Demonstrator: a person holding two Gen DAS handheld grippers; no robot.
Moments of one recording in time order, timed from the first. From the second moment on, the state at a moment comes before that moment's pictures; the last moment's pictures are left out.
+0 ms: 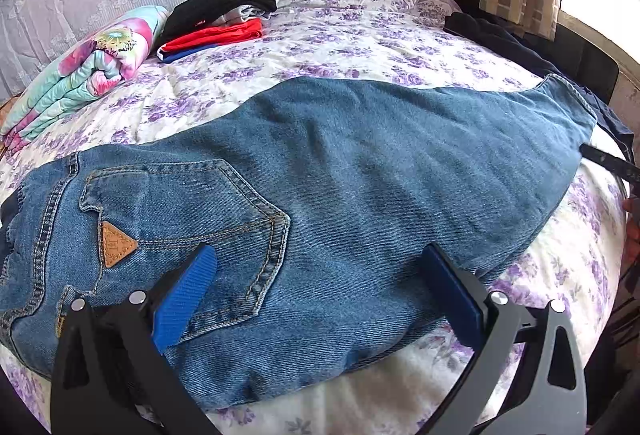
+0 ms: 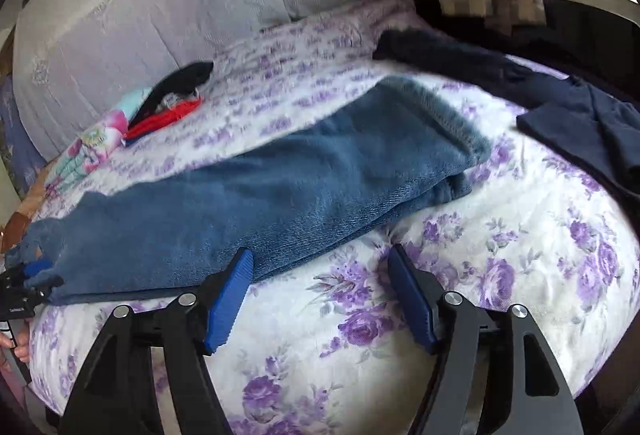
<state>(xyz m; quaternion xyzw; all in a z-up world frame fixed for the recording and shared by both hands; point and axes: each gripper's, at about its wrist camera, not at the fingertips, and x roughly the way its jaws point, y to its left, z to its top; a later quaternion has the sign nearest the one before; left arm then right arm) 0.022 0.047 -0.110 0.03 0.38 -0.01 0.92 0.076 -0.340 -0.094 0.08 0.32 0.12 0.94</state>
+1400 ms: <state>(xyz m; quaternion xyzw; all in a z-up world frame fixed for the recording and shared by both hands) 0.023 0.048 -0.110 0.04 0.38 0.00 0.92 0.137 -0.392 -0.101 0.50 0.34 0.06 0.79</state>
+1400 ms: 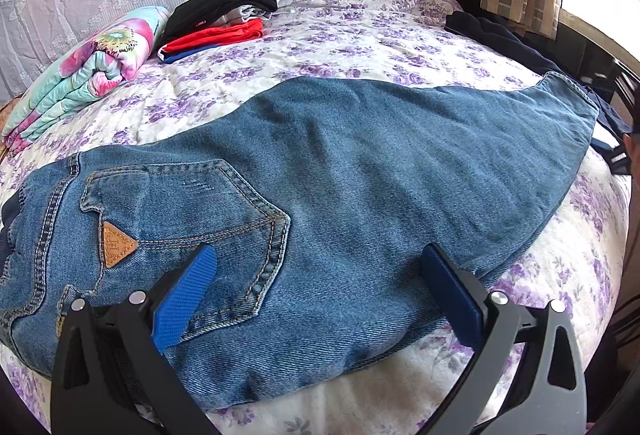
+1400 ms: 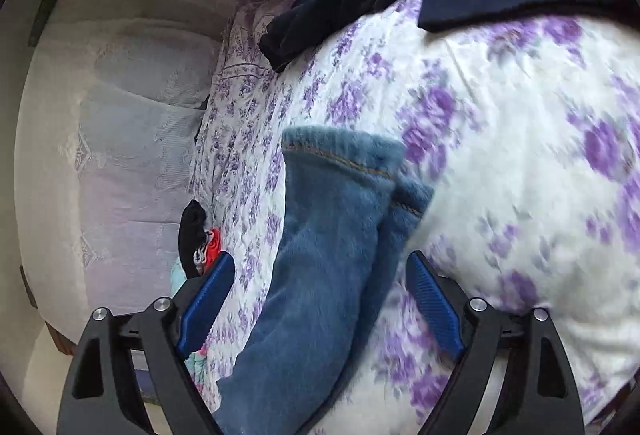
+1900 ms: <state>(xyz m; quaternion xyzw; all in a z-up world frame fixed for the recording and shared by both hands) 0.003 0.001 -0.051 0.01 0.26 -0.08 0.96 0.124 -0.396 -0.114 0.43 0.29 0.07 0.85</state>
